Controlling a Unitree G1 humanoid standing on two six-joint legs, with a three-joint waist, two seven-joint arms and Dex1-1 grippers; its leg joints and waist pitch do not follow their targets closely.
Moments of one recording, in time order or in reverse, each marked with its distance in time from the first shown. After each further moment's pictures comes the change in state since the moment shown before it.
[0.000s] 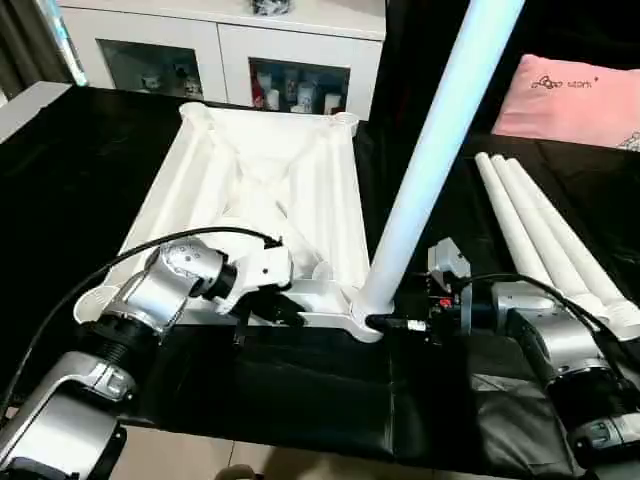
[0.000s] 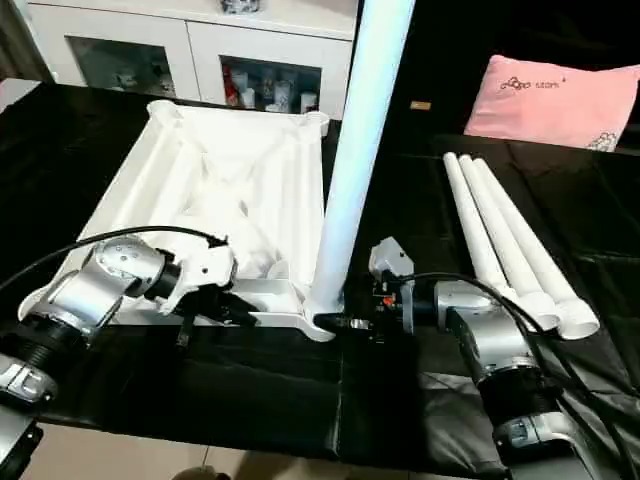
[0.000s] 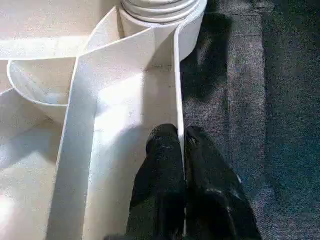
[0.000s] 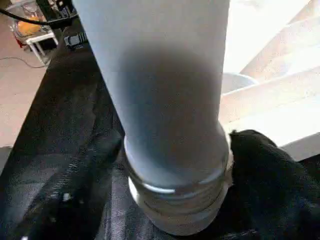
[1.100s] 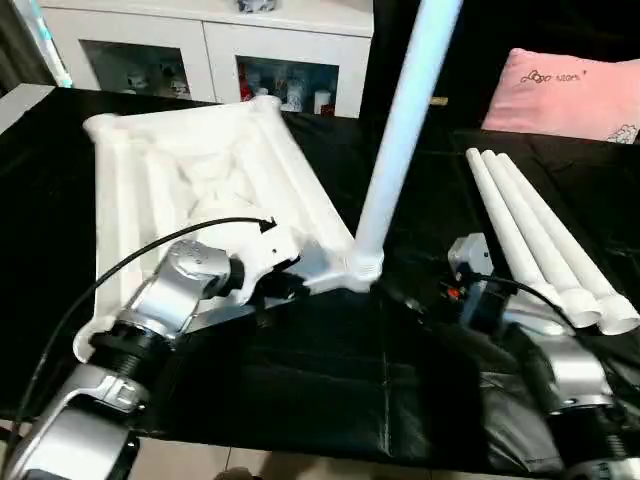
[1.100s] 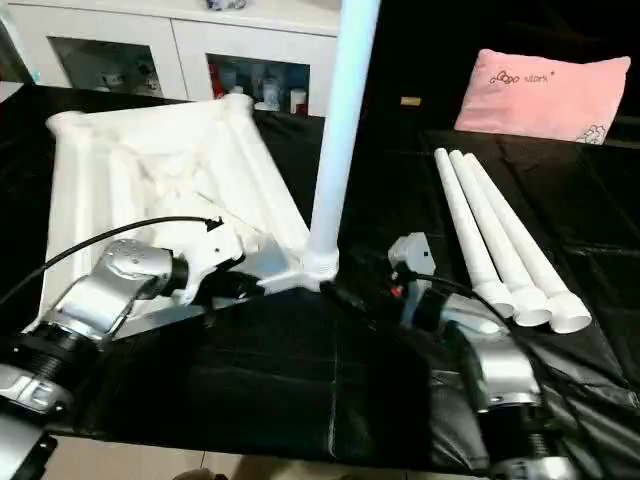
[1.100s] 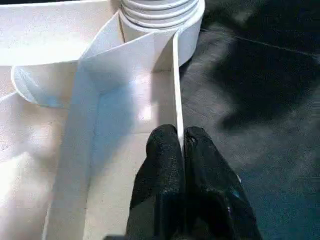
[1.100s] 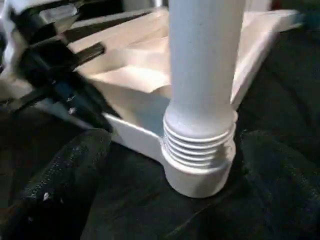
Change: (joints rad) left arm 0.044 -0.051 0.071 -0.093 -0.003 0.225 0.244; right arm 0.148 0.041 -0.122 -0.198 0.053 0.016 -0.277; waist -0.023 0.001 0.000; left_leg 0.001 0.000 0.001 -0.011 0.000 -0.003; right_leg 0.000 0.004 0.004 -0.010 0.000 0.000
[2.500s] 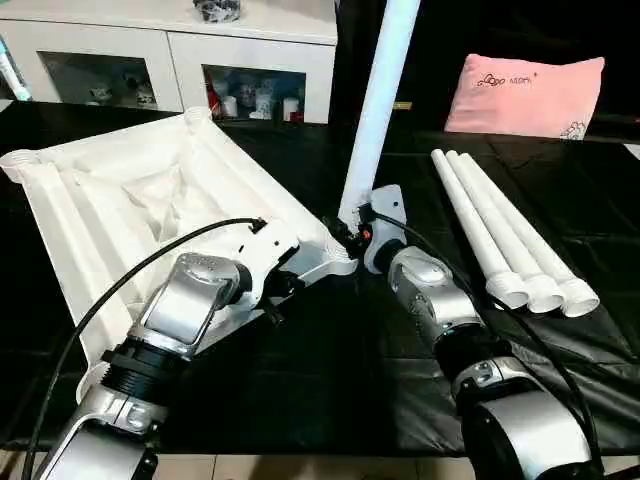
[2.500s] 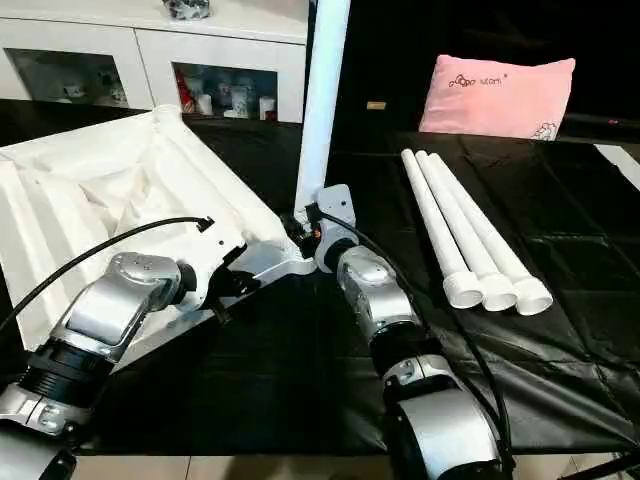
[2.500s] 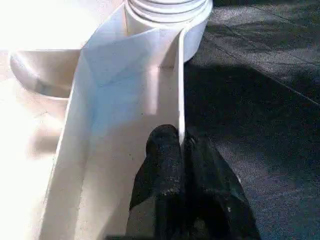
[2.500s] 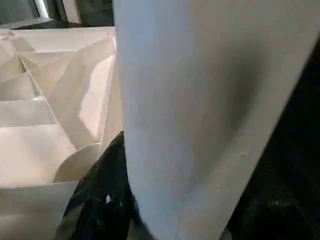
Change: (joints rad) left arm 0.074 -0.128 0.081 -0.243 0.028 0.481 0.290; right arm -0.432 0.375 -0.017 0.642 -0.196 -0.209 -0.625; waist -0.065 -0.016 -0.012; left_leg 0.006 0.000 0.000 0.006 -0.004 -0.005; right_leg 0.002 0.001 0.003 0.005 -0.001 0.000
